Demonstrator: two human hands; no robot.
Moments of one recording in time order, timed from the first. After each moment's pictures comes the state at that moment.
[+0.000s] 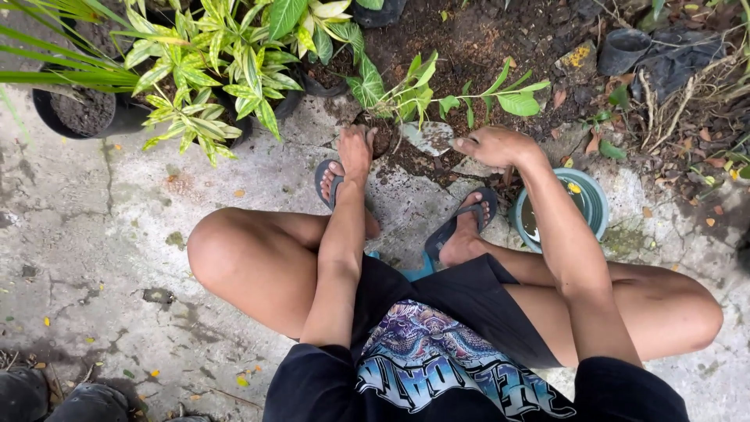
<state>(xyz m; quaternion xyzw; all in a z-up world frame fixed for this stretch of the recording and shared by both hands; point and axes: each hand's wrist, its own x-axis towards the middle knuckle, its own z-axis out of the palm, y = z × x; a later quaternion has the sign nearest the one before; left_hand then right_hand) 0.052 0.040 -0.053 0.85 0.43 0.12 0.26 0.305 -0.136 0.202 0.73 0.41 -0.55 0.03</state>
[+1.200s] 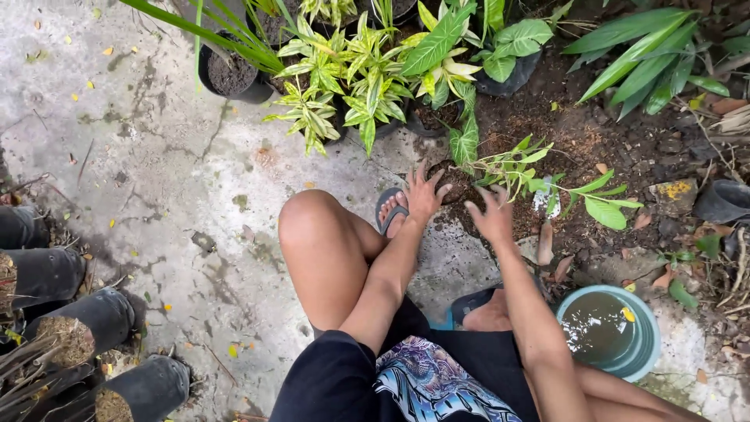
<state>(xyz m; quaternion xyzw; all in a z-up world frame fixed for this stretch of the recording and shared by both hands) 0.045 0.019 -0.003 0.76 0.54 0.02 0.36 0.195 -0.096 0.092 0.83 0.45 -0.28 -0.18</state>
